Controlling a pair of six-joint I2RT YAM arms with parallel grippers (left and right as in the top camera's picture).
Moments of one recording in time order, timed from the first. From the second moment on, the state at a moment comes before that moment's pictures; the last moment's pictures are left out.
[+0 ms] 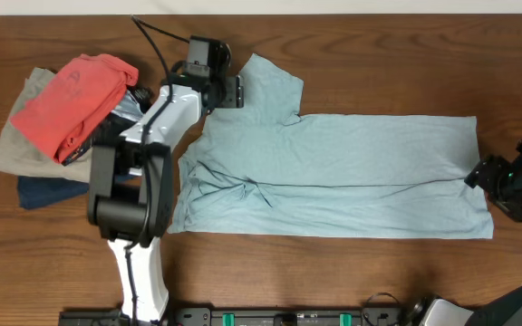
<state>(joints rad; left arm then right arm) -0.21 2.13 1.51 -0.38 0.11 -0.17 -0.54 1.41 1.10 -1.04 -0.10 0.19</state>
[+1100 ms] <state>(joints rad) -0.29 2.21 1.55 -0.43 0.17 -0.17 -0.54 1.41 1.10 -1.00 -0.10 0.17</state>
